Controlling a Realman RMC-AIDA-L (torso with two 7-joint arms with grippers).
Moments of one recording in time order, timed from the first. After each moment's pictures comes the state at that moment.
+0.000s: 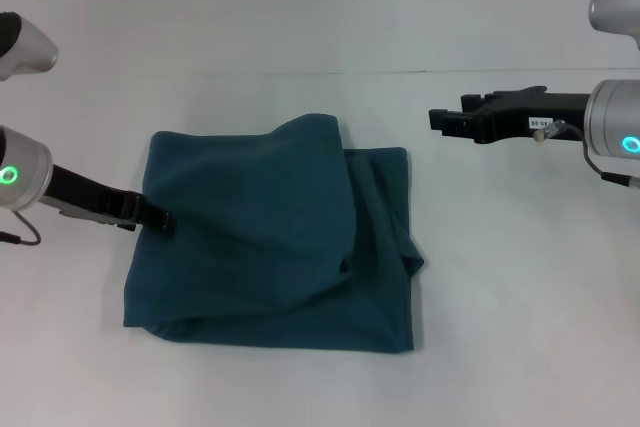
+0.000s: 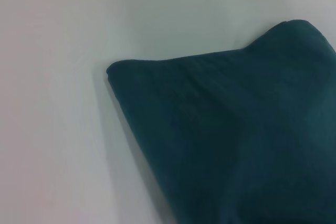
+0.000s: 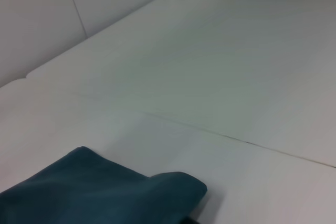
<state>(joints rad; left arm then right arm) -0.77 -2.01 0.79 0.77 2.66 1.32 -2.46 0.56 2.09 -1.15 -1.00 -2.08 -0.95 2.13</state>
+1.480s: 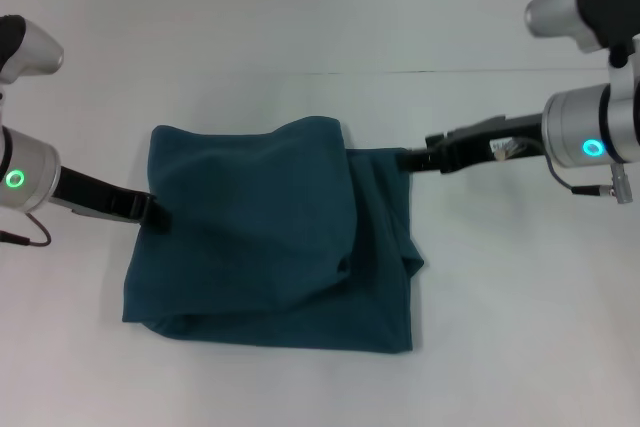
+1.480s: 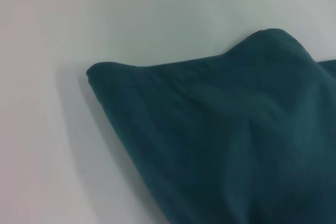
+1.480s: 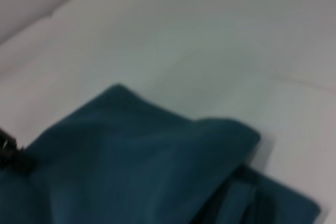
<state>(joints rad) -0.77 -2.01 0.76 0.74 2.62 1.30 -2.39 0.67 2.09 -1.17 -0.96 -2.25 -1.08 2.32</state>
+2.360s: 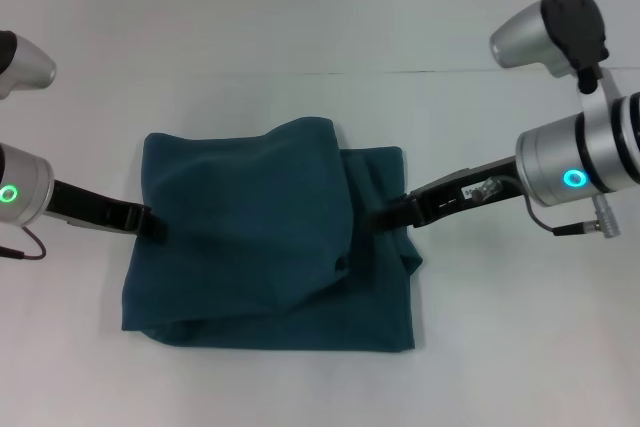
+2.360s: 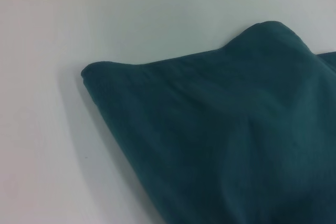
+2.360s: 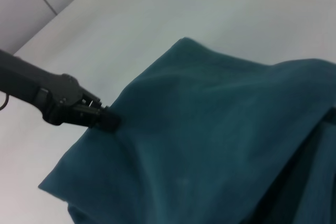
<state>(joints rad) -0.74 -2.02 0.73 0.74 2.62 1.31 -2.35 0.69 2.10 -1.20 -0.96 -2.22 -1.28 2.40</state>
